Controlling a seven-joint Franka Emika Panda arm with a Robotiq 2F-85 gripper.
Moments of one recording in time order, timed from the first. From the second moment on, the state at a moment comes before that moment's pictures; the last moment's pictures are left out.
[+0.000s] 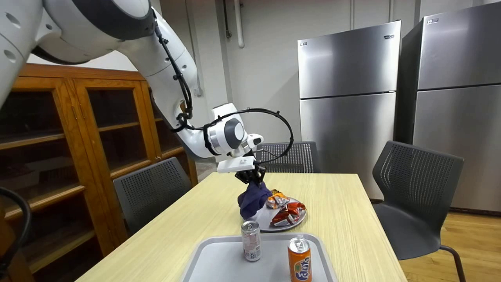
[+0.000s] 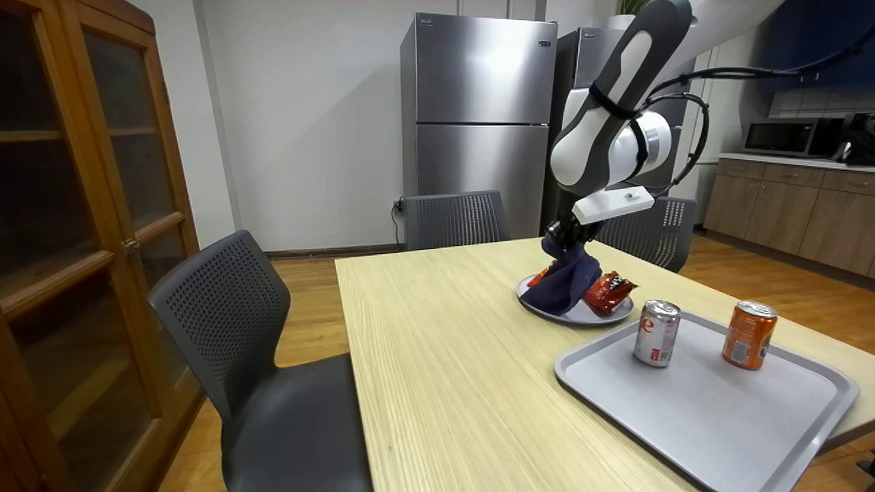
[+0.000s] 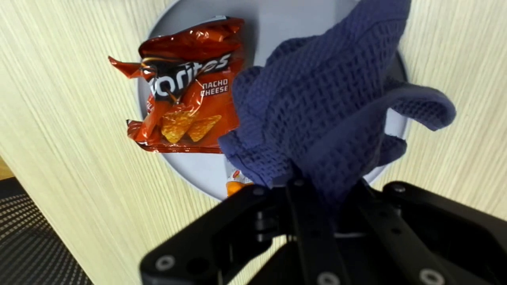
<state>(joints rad) 0.08 0.62 -0.22 -1.88 -0.19 2.75 0.07</state>
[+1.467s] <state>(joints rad) 0.18 0.47 0.03 -2.09 -0.10 2.75 0.09</state>
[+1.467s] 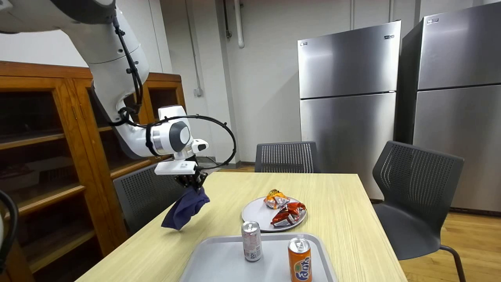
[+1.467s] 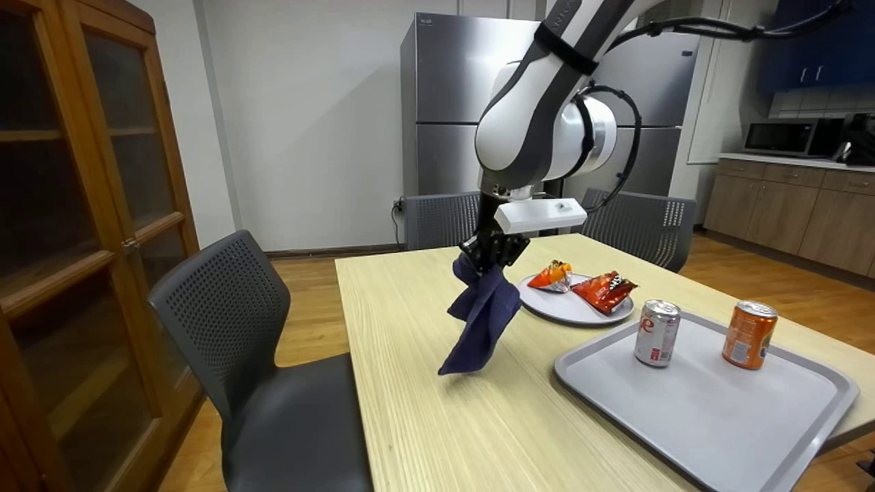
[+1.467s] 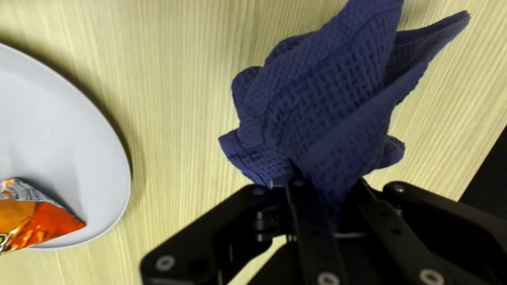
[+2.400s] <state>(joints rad) 0.18 0.58 0.05 -2.07 -0.10 2.75 0.09</state>
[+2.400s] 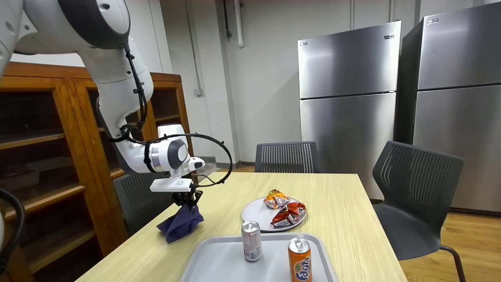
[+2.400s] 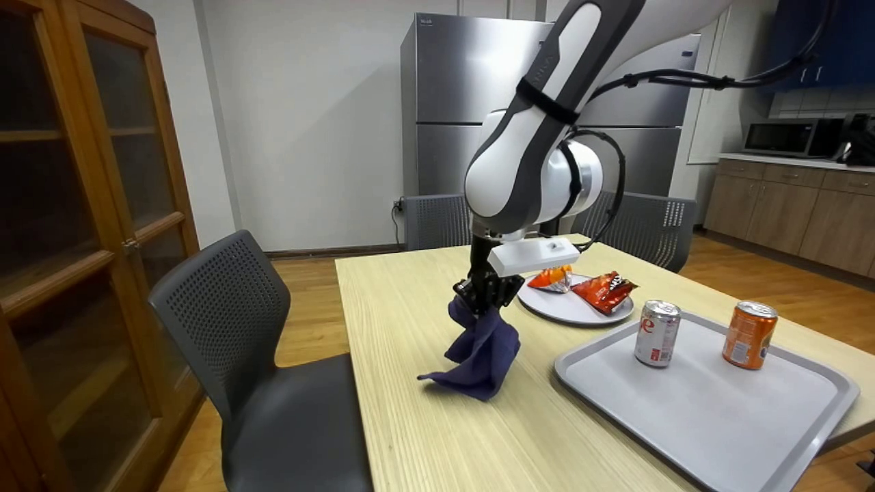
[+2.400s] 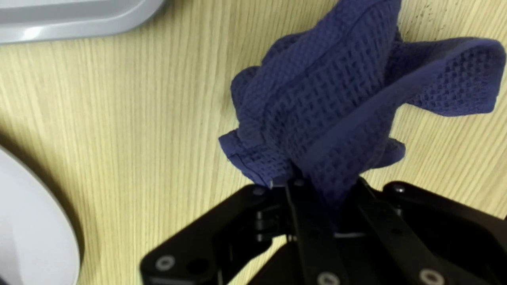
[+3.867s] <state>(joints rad) 0.13 0.41 0.03 -2.03 -0.06 2.54 0.08</state>
